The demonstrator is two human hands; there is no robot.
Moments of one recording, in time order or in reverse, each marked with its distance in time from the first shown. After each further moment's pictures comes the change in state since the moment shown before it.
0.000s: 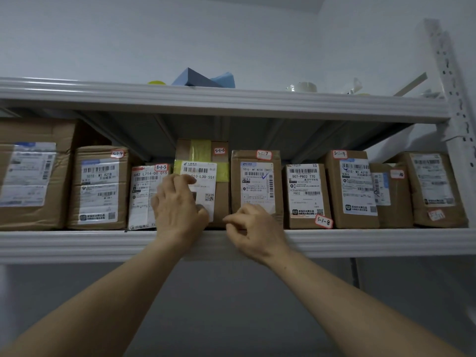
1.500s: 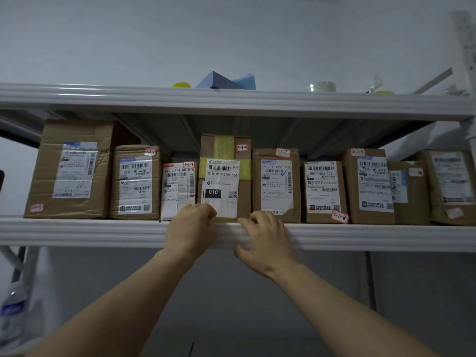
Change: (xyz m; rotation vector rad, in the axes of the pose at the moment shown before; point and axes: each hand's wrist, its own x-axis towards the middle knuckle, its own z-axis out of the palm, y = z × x) left_hand -0.032 -0.022 -0.040 0.120 -0.295 0.057; right_hand -0.021 -0.024 0.028 -0.235 0.012 -0.005
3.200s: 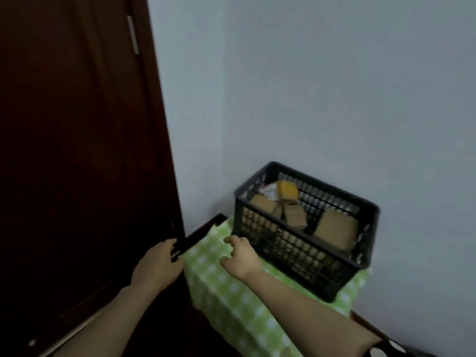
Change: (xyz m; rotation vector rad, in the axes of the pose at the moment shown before) left_hand -0.875 0.303 -0.496 -1.020 -1.556 1.632; right_hand -0.831 -0.629 -0.617 -0.659 0.373 2.439
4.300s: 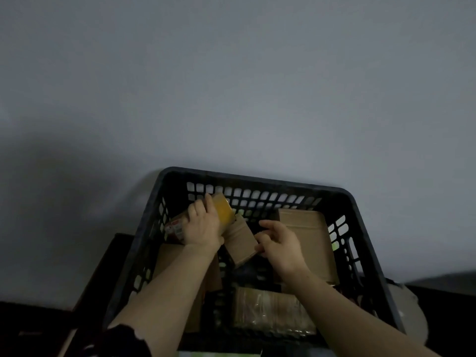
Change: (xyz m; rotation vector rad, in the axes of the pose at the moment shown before) left_hand 0.424 0.294 0.265 0.482 -0.249 0.596; right_hand 0.262 0.227 -0.173 0.748 0.665 0.571
